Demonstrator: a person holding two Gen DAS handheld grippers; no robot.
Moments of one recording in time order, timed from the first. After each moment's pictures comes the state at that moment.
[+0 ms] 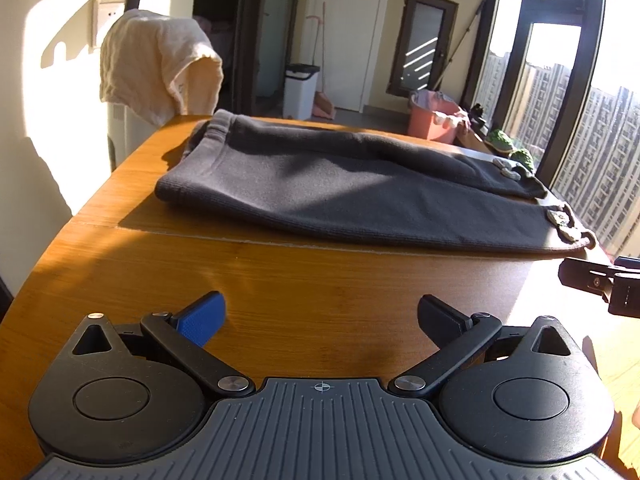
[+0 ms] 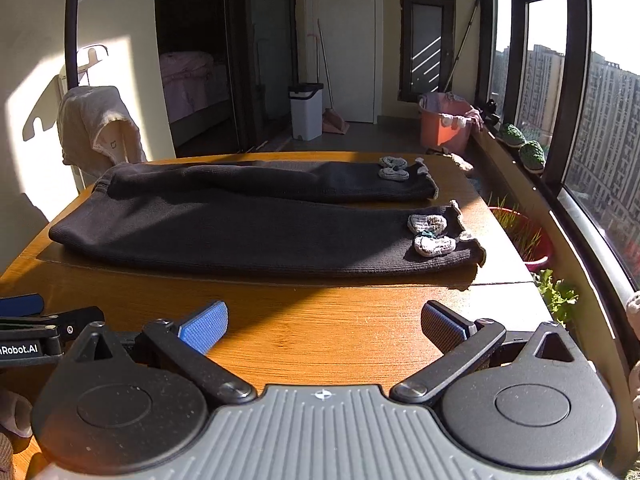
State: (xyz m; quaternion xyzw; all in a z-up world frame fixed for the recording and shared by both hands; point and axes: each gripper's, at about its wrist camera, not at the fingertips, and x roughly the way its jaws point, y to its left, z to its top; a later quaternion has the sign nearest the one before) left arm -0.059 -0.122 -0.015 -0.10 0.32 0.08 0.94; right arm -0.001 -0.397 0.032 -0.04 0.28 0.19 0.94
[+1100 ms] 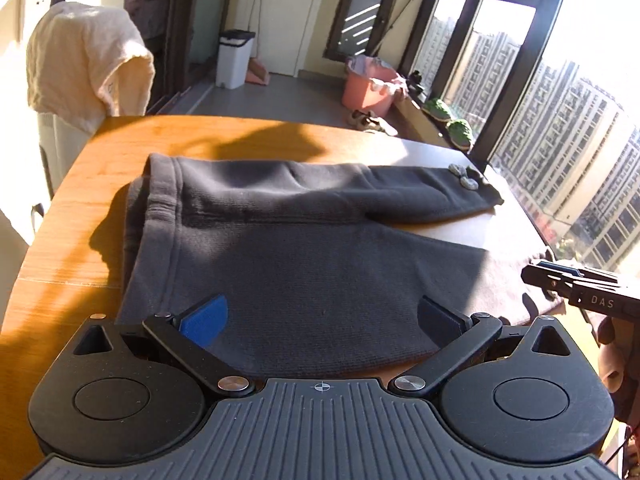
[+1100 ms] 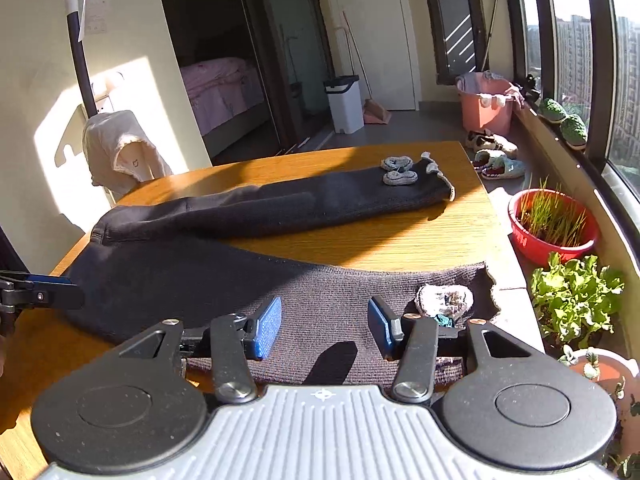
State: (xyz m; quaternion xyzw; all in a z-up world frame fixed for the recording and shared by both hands) left arm -0.002 -0.071 0.024 -0.13 0.36 0.00 0.92; right arm 0.058 -0.465 0.023 0.02 0.32 0.24 0.92
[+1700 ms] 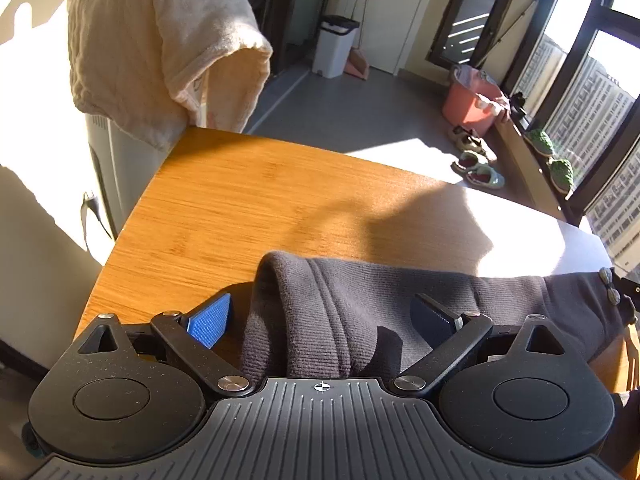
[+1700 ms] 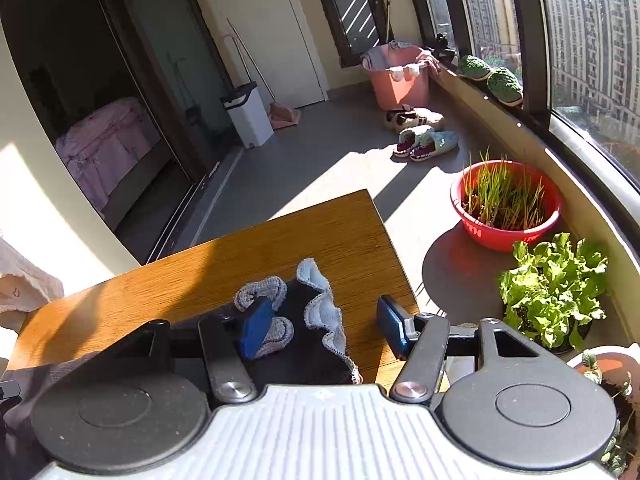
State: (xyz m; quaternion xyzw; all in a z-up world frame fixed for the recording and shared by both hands) left arm 0.114 0.017 -0.011 -0.16 0.40 0.11 0.90; right arm 0.238 -0.466 0.001 0.09 0.36 0.13 0.92
